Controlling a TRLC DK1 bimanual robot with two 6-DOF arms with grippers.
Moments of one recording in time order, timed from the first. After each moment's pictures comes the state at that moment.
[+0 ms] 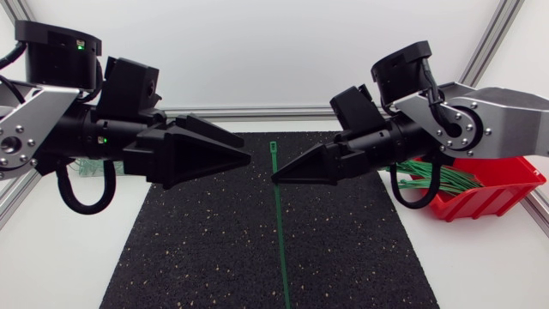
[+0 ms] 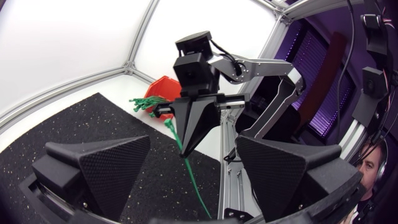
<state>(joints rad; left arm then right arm) -0.37 1.26 0.92 -0.18 1.08 0.02 0.42 1.45 0.97 -0.31 -1.11 -0.02</state>
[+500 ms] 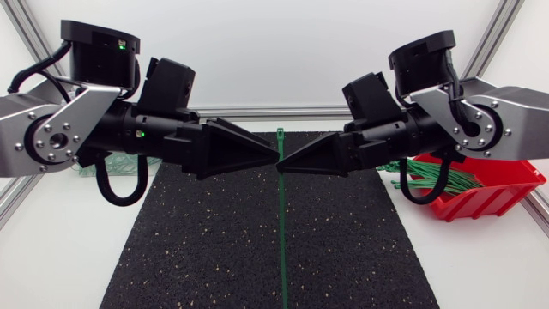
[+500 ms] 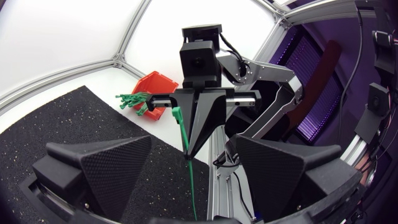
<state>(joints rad) -0.45 1.37 0.96 -0.08 1.08 -0.11 0.40 1.40 0.95 -0.25 -1.17 0.02</state>
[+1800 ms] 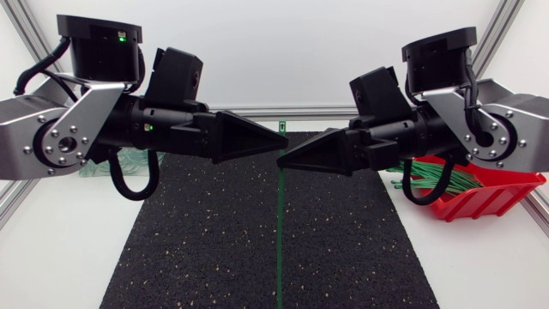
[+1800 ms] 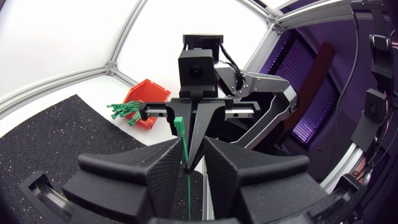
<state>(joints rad) -0.49 1.39 0.96 0.06 1.08 -0.22 0.40 1.35 0.91 -0.13 -1.17 0.08</state>
